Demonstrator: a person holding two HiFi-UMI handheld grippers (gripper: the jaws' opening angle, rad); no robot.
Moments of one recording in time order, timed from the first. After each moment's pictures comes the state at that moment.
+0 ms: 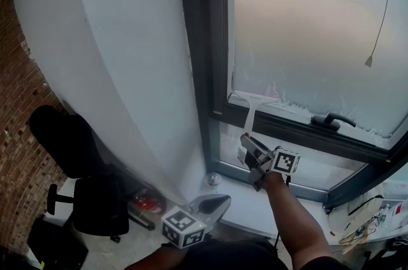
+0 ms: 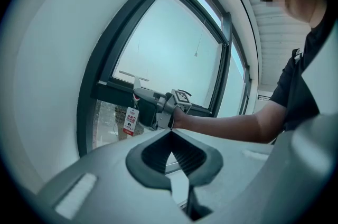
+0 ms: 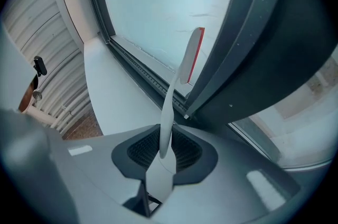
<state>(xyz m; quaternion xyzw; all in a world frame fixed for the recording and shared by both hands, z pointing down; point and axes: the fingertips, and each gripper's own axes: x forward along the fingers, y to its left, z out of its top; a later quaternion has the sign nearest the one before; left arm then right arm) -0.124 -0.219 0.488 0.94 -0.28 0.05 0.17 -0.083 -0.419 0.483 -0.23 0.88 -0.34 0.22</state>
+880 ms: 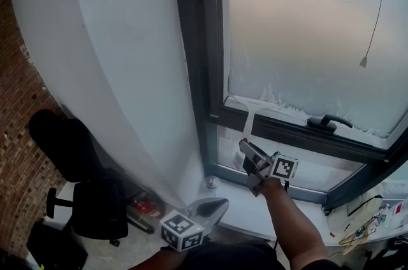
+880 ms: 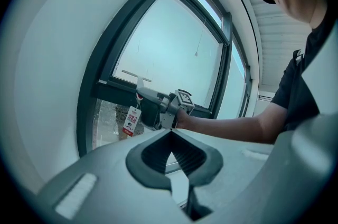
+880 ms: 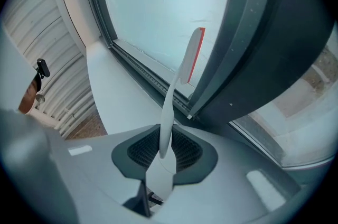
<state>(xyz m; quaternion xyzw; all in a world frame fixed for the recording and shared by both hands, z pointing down) -0.122 -0.217 0.491 0.94 -0.28 0.05 0.17 -0.078 -0.408 0.479 -0.23 0.88 -0.34 0.23</state>
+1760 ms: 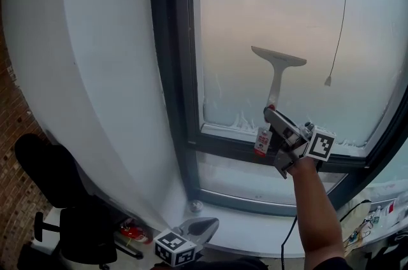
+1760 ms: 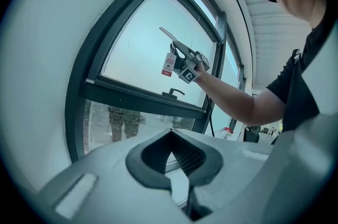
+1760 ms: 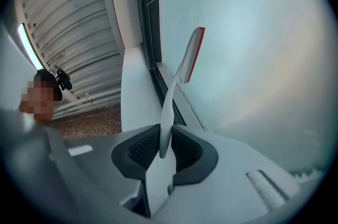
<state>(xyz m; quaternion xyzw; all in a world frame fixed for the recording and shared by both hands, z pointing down) -0.097 -0.205 0.483 0.95 -0.24 0.05 0.17 0.031 -0.372 0.226 -0.23 0.94 -0.12 0.24</state>
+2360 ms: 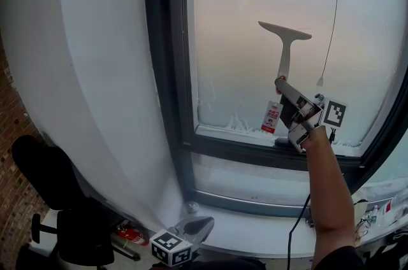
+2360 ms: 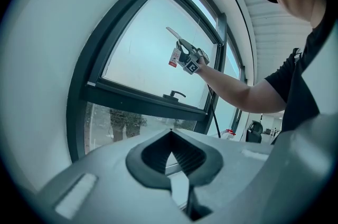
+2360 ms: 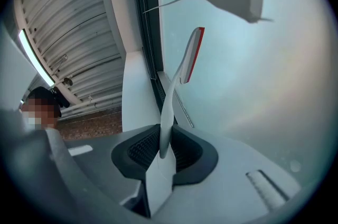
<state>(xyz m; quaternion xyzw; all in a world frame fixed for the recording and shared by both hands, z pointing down) -0.097 -0.206 0.478 0.95 -0.26 0.04 0.16 0.072 -0.388 0.154 -0.21 0.94 -0.11 0.24</state>
